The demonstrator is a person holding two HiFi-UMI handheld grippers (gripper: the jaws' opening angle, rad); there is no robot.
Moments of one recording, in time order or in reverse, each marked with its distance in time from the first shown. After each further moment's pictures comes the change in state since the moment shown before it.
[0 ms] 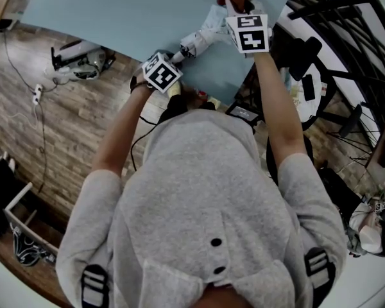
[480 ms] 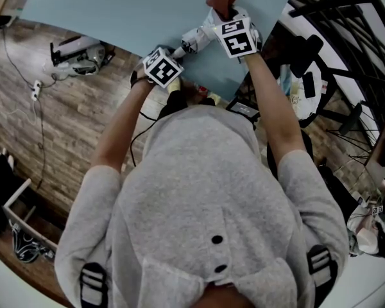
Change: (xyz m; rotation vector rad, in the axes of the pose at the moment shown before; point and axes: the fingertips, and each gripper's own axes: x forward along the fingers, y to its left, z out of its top) left arm -0.003 0.001 0.001 0.005 -0.012 0.010; right arm 0.014 0.065 -0.043 -0.079 0.121 0.146
